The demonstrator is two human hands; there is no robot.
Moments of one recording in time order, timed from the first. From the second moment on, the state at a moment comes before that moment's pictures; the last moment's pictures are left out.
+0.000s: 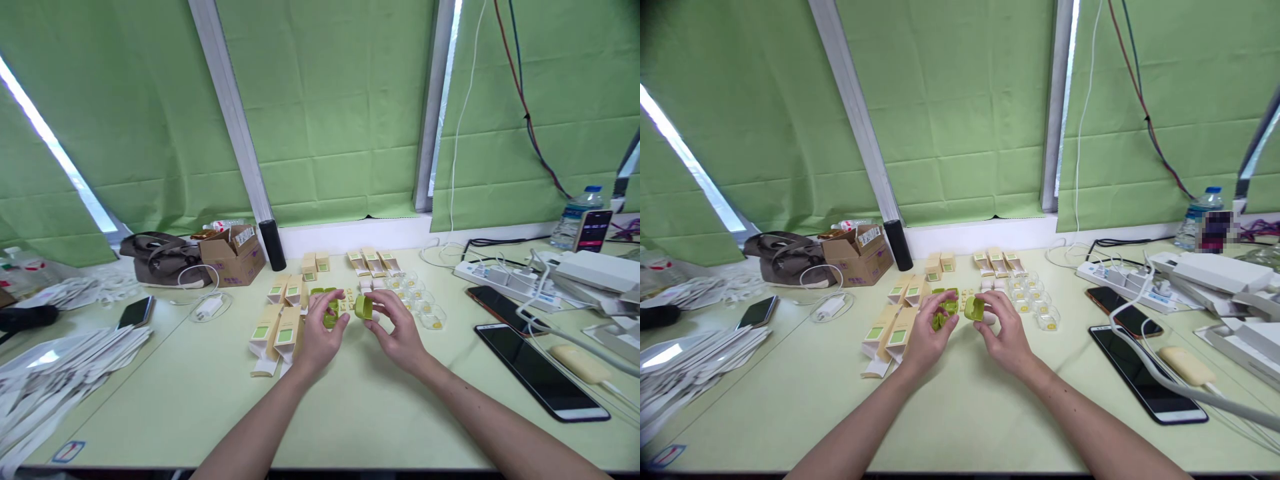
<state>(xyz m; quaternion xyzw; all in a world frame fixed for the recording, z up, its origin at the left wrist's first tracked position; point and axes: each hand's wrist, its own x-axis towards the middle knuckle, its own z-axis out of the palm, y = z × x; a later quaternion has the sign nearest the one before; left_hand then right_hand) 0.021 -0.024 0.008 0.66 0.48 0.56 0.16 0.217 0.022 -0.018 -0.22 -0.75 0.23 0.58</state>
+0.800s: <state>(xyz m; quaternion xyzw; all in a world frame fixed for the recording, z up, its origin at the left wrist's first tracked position) 0.025 -0.027 0.006 0.74 0.42 0.52 0.06 0.224 0.019 -0.013 -0.15 -0.83 0.00 0.54</state>
